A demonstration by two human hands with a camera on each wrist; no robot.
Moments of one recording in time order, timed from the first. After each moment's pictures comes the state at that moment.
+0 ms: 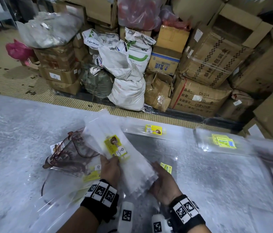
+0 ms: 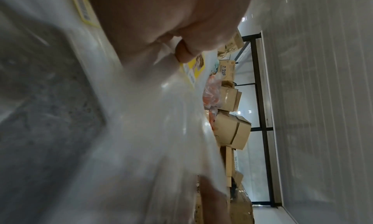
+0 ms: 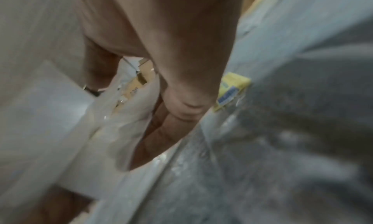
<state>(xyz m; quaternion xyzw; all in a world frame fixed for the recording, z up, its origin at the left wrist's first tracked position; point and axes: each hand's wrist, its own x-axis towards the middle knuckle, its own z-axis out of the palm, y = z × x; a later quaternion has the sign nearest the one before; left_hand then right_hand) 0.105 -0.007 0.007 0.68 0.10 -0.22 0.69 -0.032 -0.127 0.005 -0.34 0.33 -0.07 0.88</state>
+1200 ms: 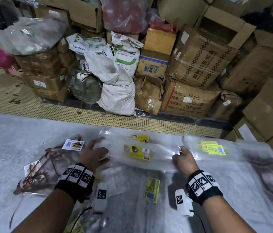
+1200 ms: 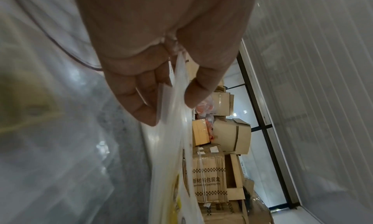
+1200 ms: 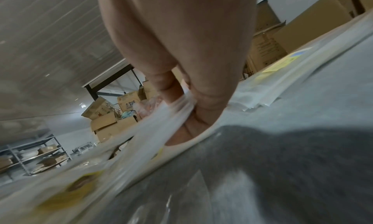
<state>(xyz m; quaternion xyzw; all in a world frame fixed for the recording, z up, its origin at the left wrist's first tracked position) 0.184 -0.054 0.051 0.62 0.00 -0.35 0.70 -0.032 -0.297 0.041 -0.66 0.48 -0.15 0.55</state>
